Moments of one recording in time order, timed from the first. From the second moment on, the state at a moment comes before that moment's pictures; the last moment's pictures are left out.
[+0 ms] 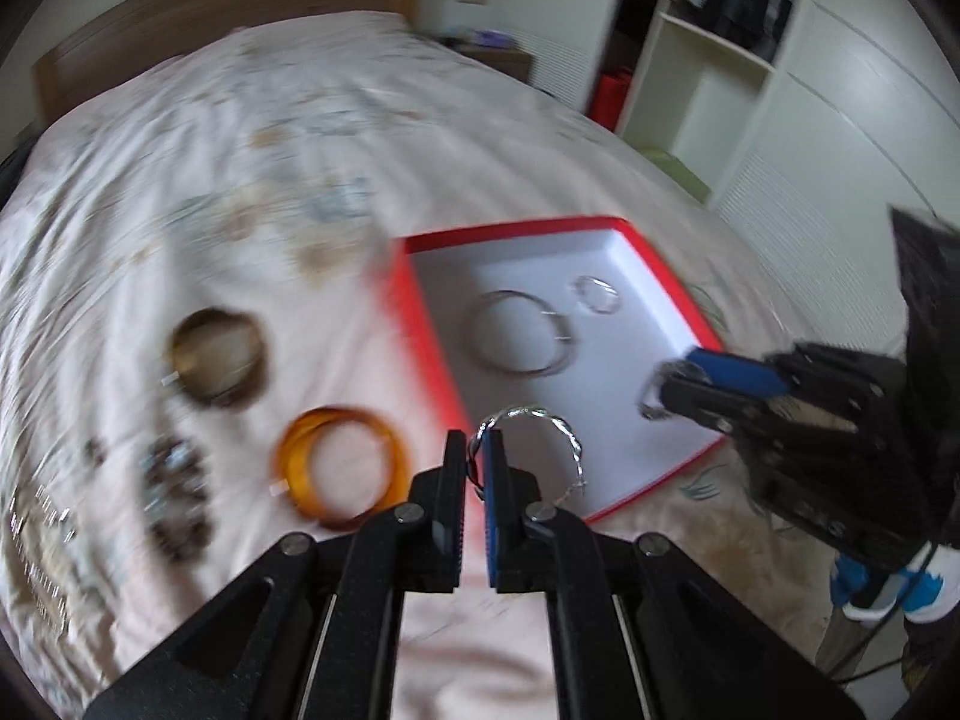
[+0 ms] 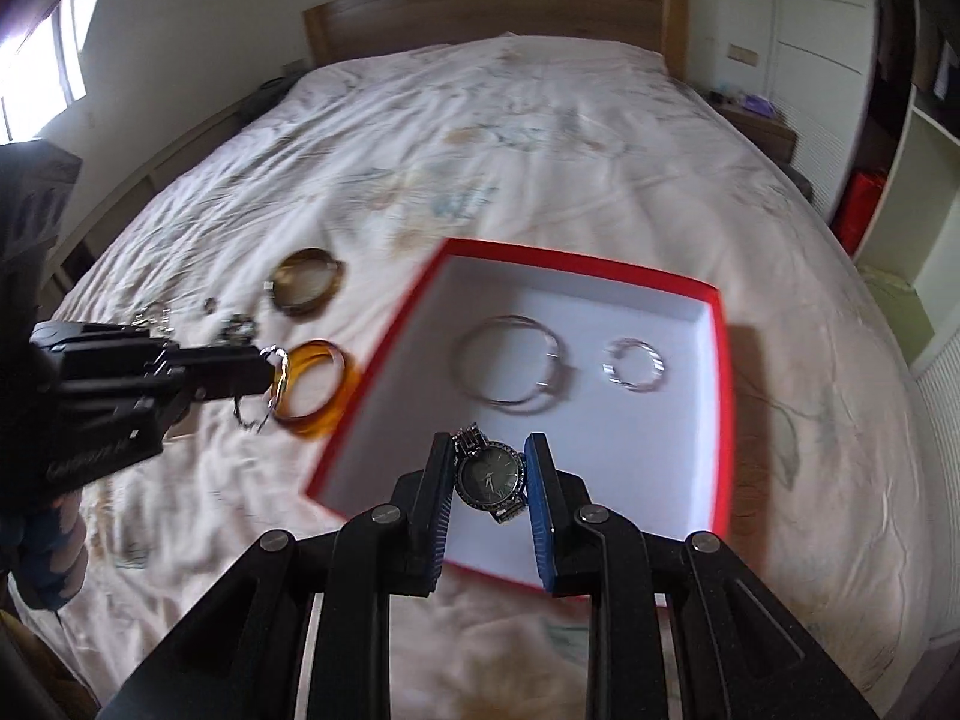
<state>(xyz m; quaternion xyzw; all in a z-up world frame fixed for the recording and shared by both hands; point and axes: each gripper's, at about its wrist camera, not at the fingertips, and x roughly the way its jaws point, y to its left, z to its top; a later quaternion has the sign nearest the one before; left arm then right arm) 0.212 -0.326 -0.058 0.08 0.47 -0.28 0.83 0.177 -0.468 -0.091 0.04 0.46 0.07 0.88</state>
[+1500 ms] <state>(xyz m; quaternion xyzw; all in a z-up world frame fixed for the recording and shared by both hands) 0.169 -0.285 -0.058 0.11 0.48 -0.23 0.84 0.116 -0.470 -0.074 0.07 0.47 0.03 0.88</state>
